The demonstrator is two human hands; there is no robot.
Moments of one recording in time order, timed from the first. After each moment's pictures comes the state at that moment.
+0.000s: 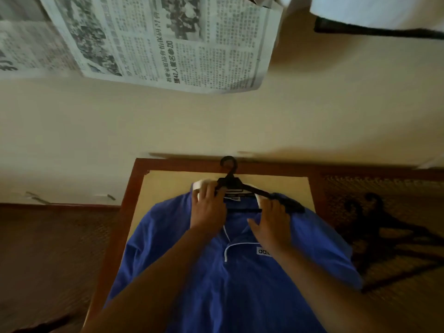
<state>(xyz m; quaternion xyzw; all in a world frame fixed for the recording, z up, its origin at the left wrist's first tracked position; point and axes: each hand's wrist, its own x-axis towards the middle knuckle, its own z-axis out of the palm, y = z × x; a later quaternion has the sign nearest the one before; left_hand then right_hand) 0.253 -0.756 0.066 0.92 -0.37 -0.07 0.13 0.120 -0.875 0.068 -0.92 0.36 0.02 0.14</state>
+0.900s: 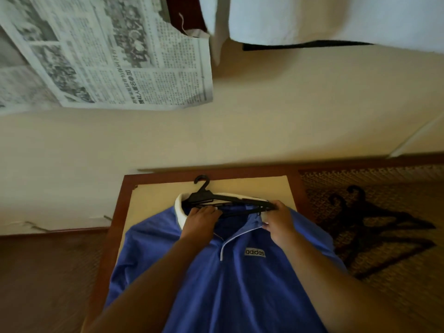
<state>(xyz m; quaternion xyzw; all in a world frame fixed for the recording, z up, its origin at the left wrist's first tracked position) 0.229 -0.758 0.082 0.85 -0.50 -0.15 -0.03 0.098 -0.923 0.078 -0.55 0.55 -0.08 0.62</state>
